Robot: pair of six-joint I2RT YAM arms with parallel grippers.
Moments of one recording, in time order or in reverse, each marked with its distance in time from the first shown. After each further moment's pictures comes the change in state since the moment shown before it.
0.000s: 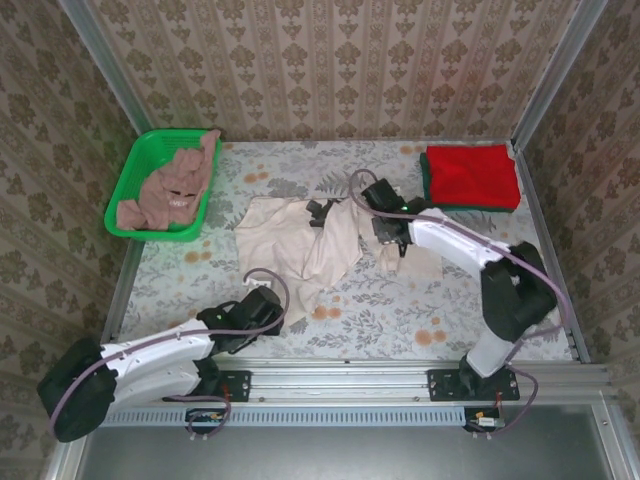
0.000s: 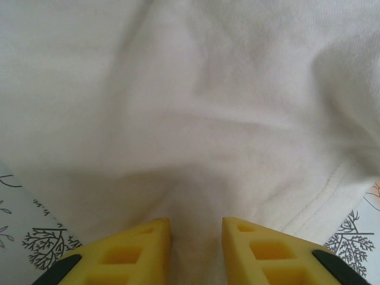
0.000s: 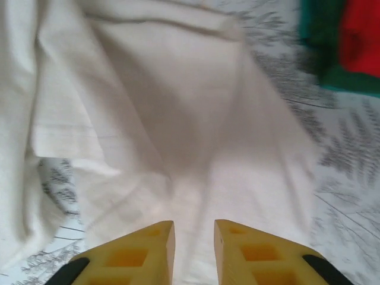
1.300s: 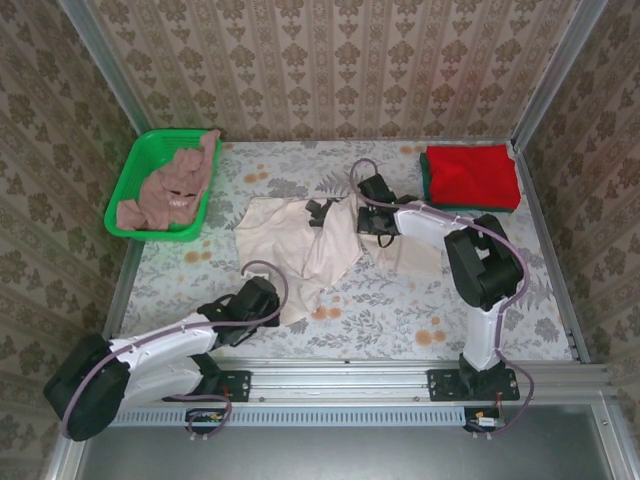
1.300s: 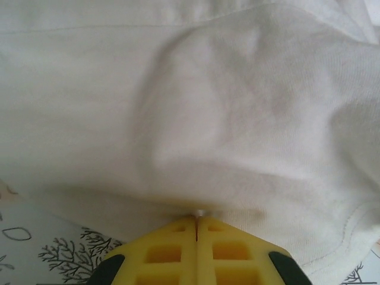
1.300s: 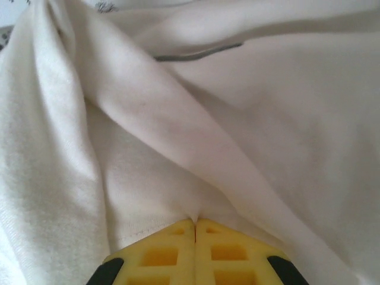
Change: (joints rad) left arm 0.111 0.055 0.006 0.082 0.052 0.055; right arm -0.051 0.280 0.079 0.291 -0.274 0.220
